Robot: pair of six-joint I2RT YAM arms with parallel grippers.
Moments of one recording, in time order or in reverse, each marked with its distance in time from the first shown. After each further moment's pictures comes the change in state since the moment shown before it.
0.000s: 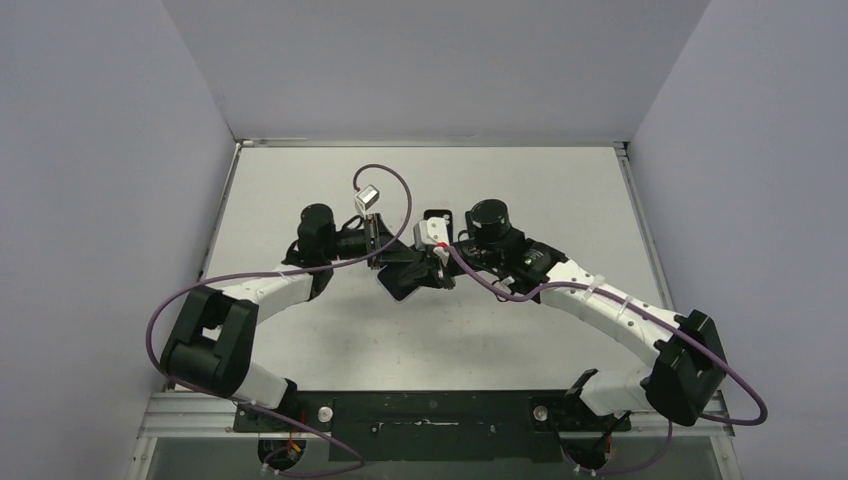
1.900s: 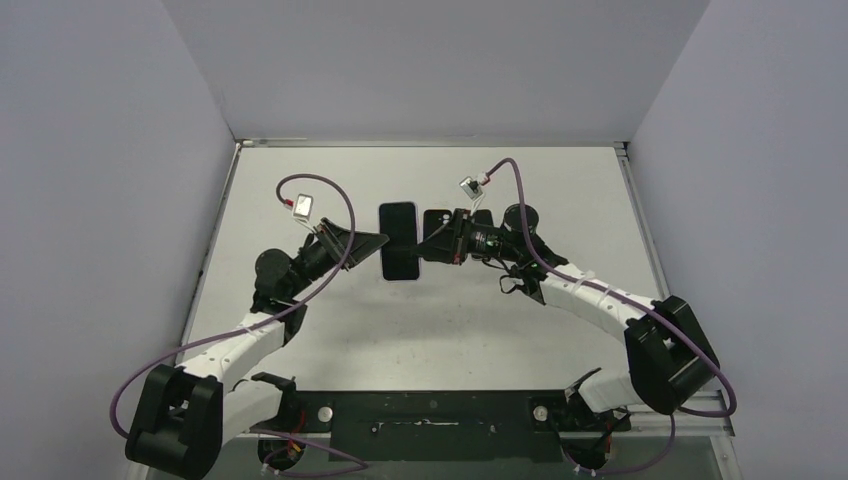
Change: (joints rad) left arm 0.051 -0.409 -0.319 0.248 -0.479 -0.052; right arm -0.178 0.056 -0.265 0.674 0.158 1.292
